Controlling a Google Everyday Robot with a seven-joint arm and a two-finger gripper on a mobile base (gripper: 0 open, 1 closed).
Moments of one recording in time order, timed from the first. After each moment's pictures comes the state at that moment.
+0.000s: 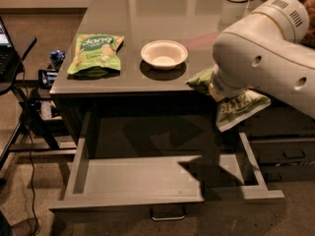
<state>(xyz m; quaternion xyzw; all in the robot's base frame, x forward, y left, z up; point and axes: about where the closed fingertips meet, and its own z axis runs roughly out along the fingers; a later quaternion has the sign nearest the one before) 0.561 -0.193 0.853 -0.25 0.92 -0.14 0.26</state>
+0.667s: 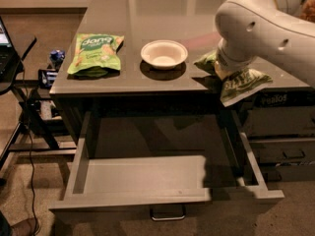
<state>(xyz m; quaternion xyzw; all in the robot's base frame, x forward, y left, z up) 0.629 -0.226 0.869 -0.23 0.93 -0.16 0.25</state>
